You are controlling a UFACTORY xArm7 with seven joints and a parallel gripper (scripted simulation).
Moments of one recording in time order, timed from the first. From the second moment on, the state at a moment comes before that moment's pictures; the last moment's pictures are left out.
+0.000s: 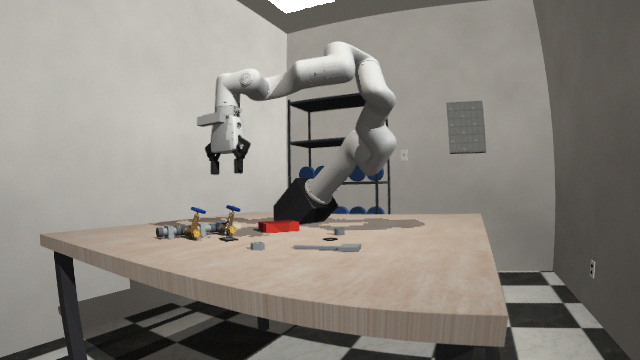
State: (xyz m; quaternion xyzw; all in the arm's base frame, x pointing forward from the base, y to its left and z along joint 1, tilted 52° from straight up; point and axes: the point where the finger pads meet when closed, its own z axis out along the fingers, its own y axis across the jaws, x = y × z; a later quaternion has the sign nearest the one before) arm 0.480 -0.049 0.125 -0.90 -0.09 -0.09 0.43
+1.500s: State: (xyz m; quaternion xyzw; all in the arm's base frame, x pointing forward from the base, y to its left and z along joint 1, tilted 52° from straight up) arm 0.396 -0.037 0.033 -0.67 0.59 0.08 0.45
